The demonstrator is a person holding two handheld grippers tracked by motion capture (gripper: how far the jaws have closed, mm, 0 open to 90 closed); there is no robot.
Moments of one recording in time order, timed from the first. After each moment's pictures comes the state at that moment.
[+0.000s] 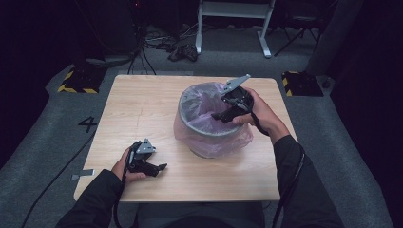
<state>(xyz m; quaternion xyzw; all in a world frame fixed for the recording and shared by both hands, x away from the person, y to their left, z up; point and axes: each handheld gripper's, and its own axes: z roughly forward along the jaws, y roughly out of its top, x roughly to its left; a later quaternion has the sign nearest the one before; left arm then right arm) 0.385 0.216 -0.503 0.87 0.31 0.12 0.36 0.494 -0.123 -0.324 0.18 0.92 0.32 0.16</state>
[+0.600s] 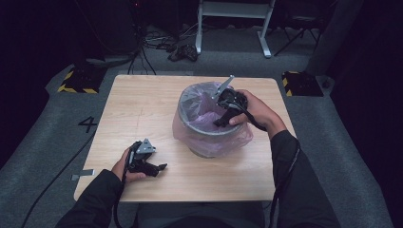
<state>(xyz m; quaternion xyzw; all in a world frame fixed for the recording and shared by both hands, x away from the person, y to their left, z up) 0.385 0.216 -0.503 0.87 0.31 0.12 0.37 0.508 -0.106 -0.337 0.16 0.96 0.20 0.11</state>
